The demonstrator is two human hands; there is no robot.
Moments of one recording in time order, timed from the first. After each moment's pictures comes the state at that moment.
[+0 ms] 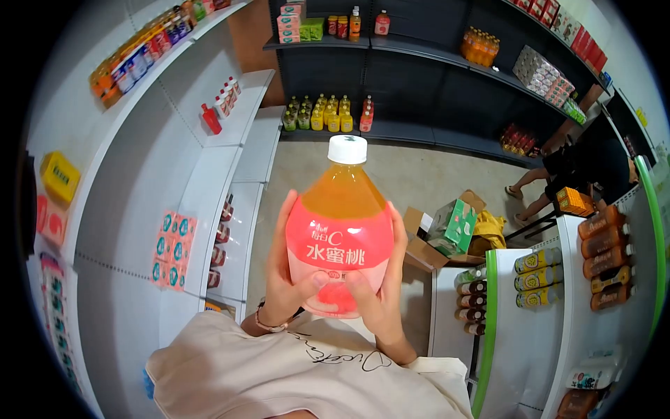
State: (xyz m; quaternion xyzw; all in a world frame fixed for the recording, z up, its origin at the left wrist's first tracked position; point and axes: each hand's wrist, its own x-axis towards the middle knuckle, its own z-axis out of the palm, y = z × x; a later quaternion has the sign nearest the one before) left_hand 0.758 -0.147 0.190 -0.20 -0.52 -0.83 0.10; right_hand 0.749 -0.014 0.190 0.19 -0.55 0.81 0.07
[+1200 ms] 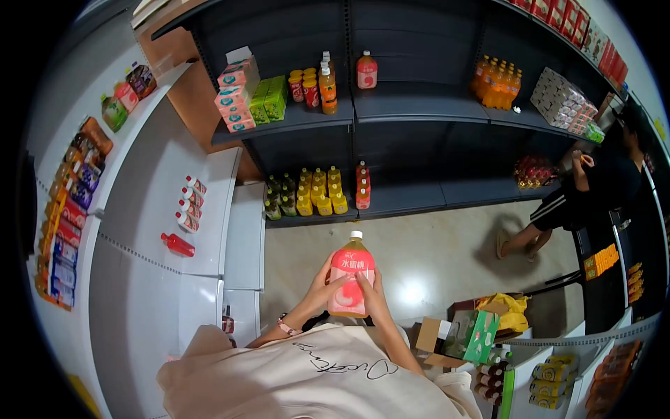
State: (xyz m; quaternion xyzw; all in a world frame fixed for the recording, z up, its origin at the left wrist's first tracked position) left_hand 0.017 -0.256 0.045 0.01 -0.59 -0.79 -0.14; right_hand 0.025 -0.105 0.039 -0.12 -0.57 0.80 -0.14
